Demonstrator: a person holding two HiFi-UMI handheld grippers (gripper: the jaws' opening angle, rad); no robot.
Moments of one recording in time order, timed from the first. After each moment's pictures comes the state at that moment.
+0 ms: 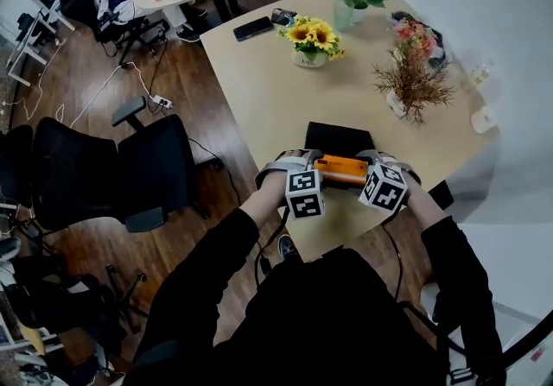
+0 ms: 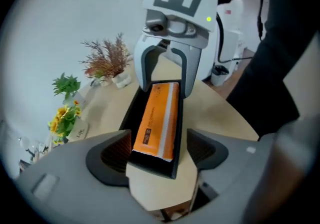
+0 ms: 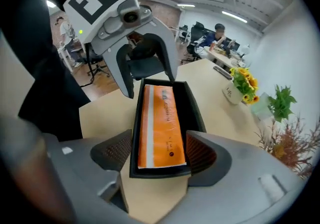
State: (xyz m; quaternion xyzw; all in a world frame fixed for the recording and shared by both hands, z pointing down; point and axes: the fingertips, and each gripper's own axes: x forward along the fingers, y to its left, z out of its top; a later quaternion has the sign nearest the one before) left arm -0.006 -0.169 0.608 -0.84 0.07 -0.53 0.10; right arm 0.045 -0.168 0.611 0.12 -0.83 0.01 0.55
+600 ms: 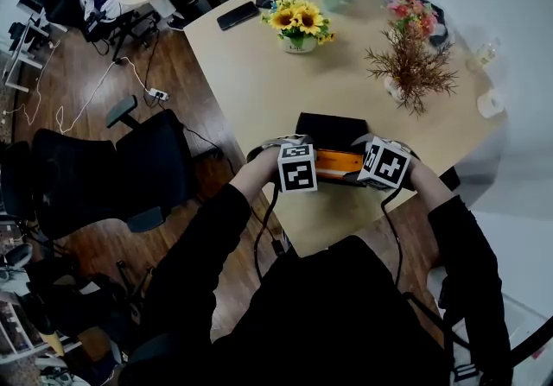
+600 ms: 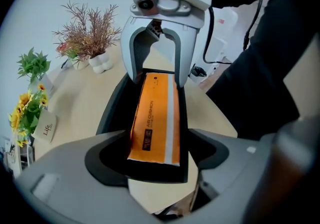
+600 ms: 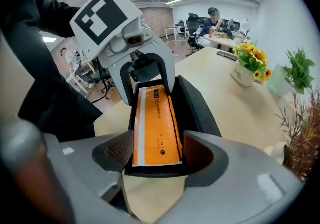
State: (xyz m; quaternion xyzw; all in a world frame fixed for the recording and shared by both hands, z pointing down) left arm 0.002 -0.177 0.628 -0.83 -0.07 -0.56 -0.01; right arm 0.052 -0.188 0.616 0.07 -0.84 0.14 0.52
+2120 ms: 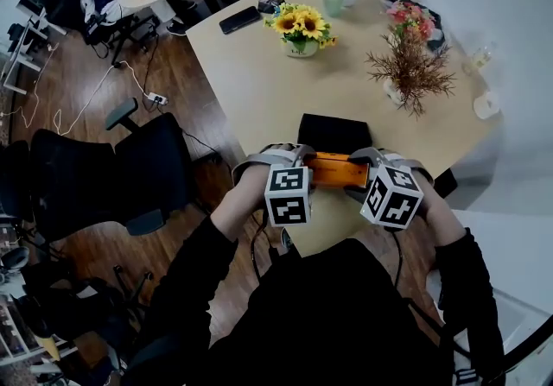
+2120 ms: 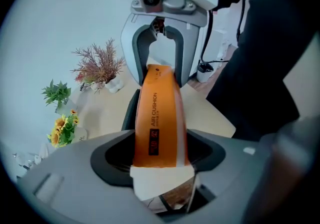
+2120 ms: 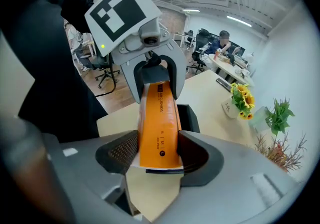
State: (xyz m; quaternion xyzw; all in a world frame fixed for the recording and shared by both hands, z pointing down) left arm -0.018 -0.158 0.551 -0.83 -0.01 -0.55 0.10; right arm 0.026 -0.152 0.529 0.09 -0.85 0.00 0.53
